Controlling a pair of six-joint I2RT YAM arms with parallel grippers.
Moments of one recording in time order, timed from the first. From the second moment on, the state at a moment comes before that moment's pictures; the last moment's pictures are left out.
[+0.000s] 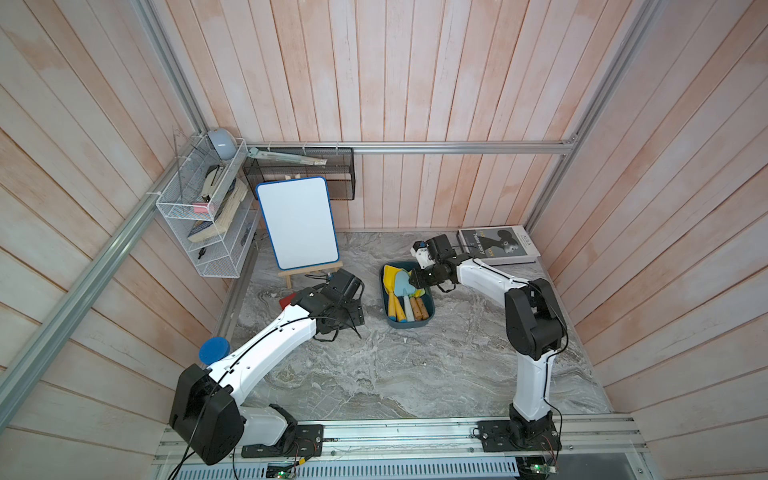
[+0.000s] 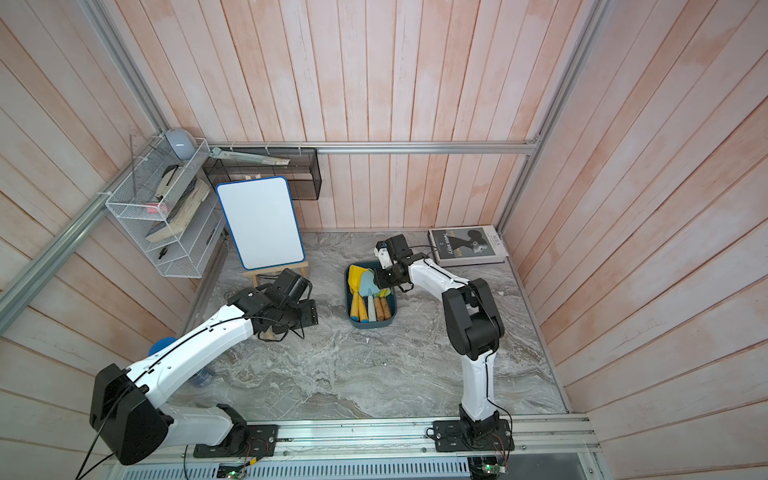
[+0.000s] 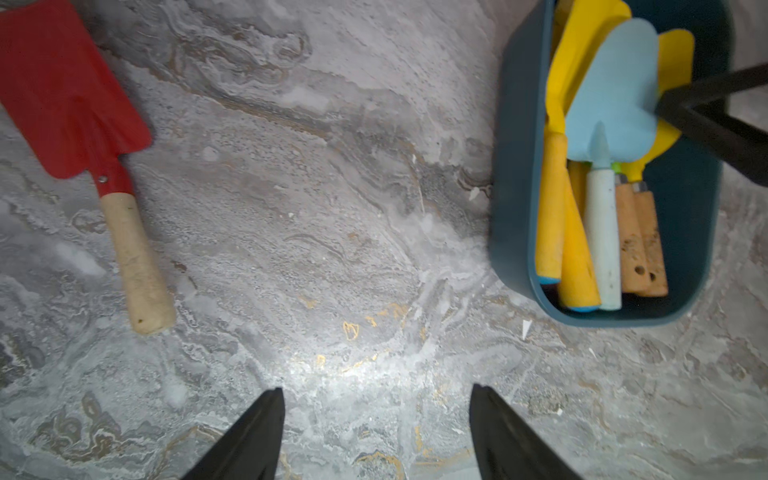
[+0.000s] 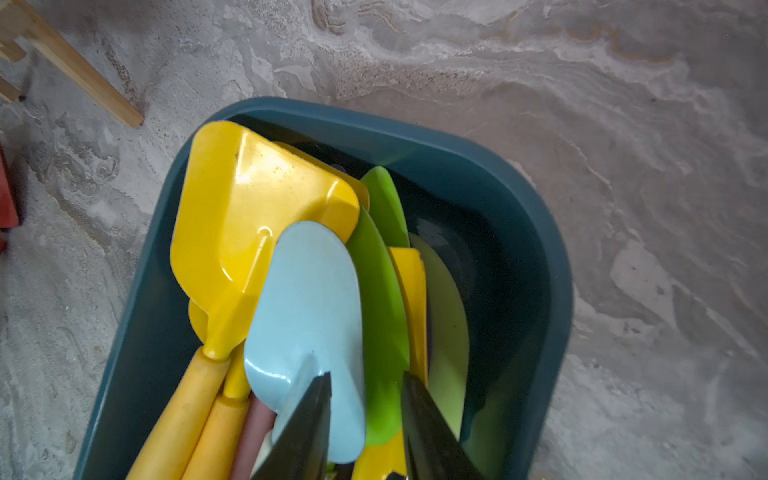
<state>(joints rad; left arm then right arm) -0.56 1.35 1.11 -0.90 -0.12 -0.72 0.47 2.01 1.50 -0.48 -0.24 0.13</state>
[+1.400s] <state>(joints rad) -0.13 1.57 0.87 -0.68 -0.03 -0.66 0.65 1.61 1.04 -0.32 -0.21 0.28</state>
